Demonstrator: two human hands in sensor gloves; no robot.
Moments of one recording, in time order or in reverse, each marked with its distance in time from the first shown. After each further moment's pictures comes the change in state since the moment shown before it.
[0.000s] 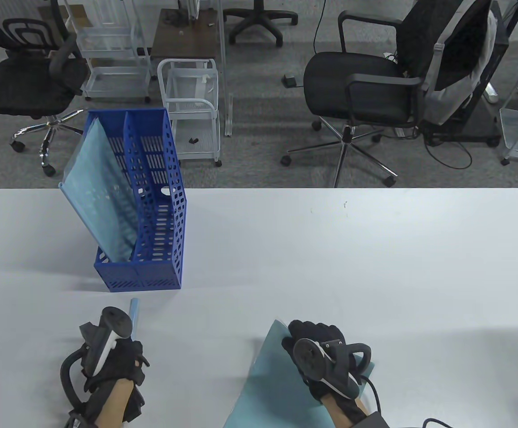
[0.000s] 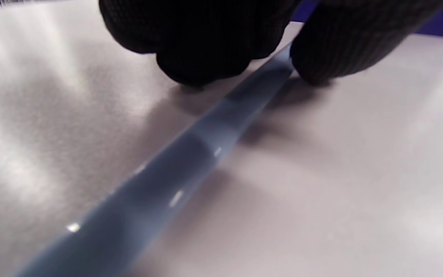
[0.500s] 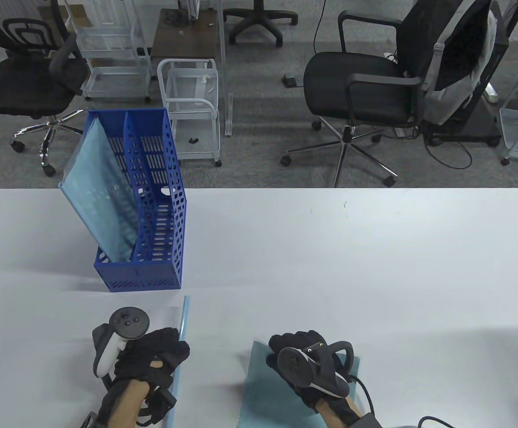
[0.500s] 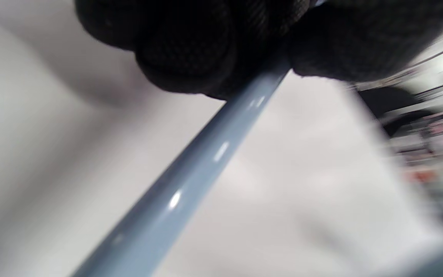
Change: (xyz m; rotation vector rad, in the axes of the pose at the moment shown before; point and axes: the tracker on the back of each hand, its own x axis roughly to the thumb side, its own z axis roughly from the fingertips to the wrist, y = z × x) left_hand 0.032 -0.017 0.015 -0.394 -0.661 0.775; right_hand 0.032 0.007 0.006 0.130 -0.237 -0.059
